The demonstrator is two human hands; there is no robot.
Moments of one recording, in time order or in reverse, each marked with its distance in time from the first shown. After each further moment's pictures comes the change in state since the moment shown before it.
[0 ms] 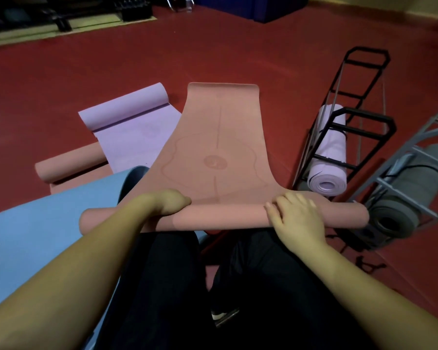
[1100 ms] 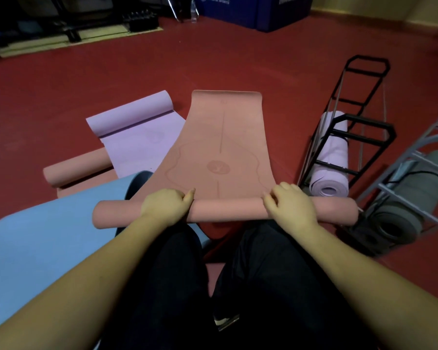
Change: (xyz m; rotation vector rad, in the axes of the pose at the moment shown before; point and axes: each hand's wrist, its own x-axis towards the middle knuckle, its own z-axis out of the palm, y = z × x) left_hand -0.009 -0.009 0.021 0.158 0.489 0.126; right_hand 0.039 0.000 0.007 0.072 -0.081 0.021
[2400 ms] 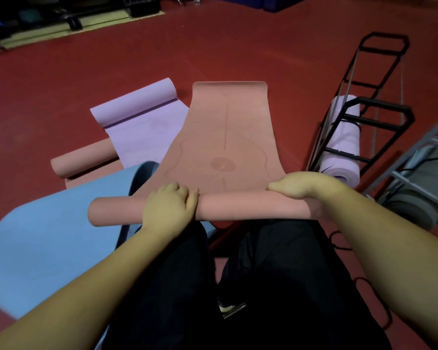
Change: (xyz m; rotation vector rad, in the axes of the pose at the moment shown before) left_hand -0.033 0.002 0.020 -0.007 0.384 0.105; right_hand 0.057 0.001 -0.037 0.050 -0.922 0.140
